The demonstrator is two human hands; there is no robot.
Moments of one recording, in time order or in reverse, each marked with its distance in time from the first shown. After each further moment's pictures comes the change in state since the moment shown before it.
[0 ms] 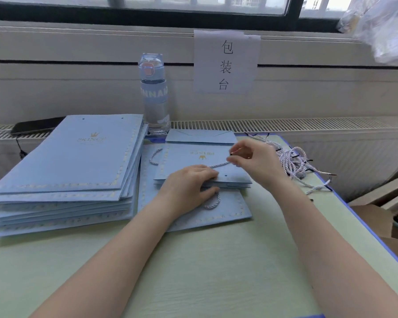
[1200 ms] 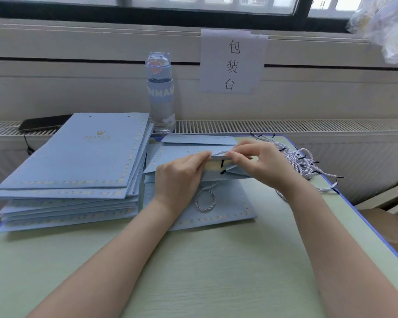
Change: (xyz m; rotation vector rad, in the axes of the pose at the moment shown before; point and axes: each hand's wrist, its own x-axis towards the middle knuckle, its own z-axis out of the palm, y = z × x) left_hand 0.002 0.000 -0.011 0.182 0.694 0.069; right_hand -0.011 -0.028 -0.010 -0.021 -0.184 -0.139
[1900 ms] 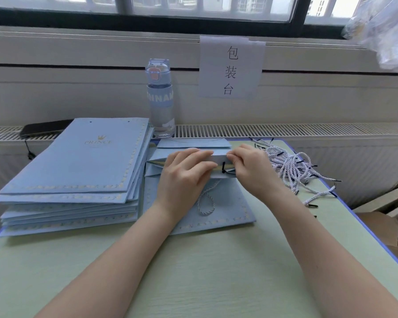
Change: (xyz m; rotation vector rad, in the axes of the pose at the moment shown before) left_hand -0.001 -0.001 0.002 -0.049 -0.063 0.098; right_hand 0.010 0.011 0.027 -0.247 0.211 -0.056
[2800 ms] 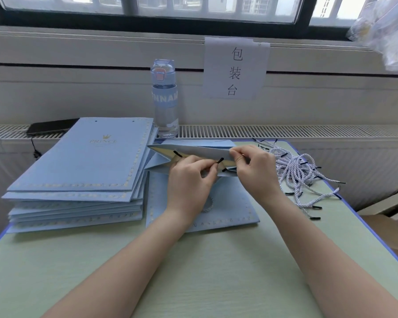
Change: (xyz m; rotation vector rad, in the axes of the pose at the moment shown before) left_hand 0.009 0.028 -0.008 -0.210 -0.118 -0.530; right_hand -0.004 -0.013 0.007 0.102 0.268 0.033
